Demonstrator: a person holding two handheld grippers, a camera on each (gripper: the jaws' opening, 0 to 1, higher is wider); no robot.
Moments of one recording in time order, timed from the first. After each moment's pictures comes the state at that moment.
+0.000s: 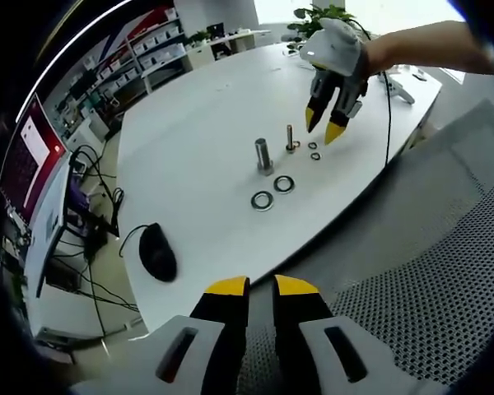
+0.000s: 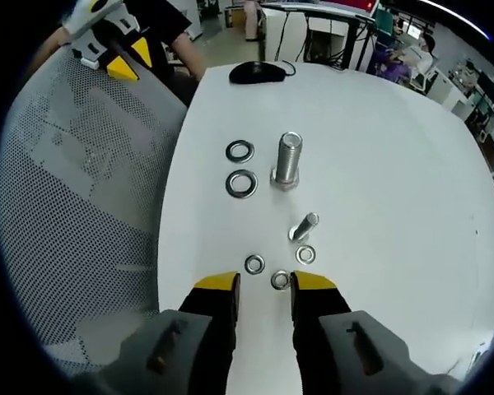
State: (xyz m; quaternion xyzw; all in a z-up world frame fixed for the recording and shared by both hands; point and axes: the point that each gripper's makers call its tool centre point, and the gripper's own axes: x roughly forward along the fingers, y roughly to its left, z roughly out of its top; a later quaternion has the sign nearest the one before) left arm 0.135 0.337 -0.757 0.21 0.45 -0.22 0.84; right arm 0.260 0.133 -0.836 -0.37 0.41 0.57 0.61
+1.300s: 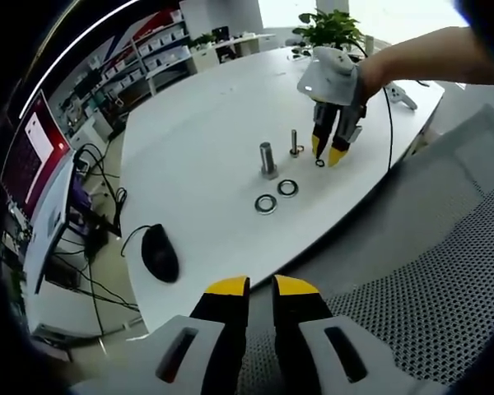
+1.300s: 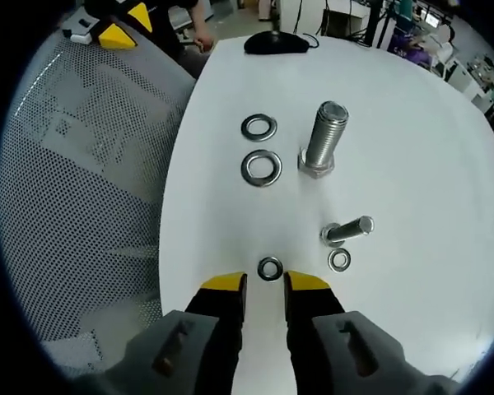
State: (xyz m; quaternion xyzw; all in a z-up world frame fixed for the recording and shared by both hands) left arm 0.136 0.337 -0.755 0.20 0.45 -0.22 0.84; right arm 0.243 0.143 -0.866 -0.38 0.45 0.57 0.57
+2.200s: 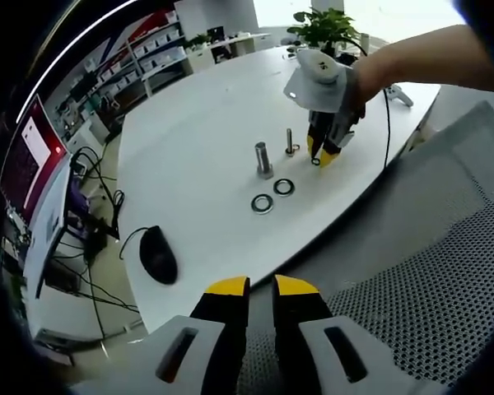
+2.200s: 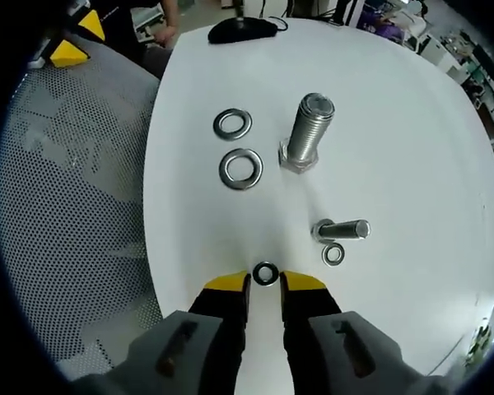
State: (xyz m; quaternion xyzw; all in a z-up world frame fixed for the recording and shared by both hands) left arm 0.134 0.336 -0.753 0.21 0.44 -0.23 0.84; right arm 0.248 0.144 -0.870 -0.40 0.48 0.49 0.60
